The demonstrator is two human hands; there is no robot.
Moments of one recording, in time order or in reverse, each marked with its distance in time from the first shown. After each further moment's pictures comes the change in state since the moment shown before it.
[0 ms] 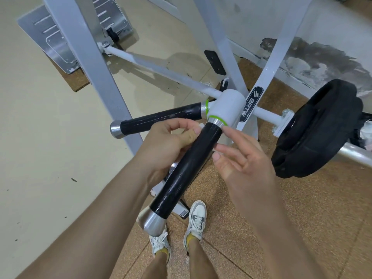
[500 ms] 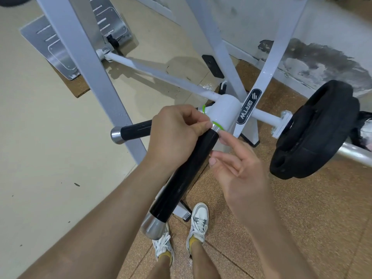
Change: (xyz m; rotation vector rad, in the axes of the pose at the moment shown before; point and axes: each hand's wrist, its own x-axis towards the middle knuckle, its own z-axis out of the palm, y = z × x) left_hand 0.014 0.015 0.017 0.443 0.203 0.360; right_hand -0.002 0.001 0.000 0.041 -0.024 0.016
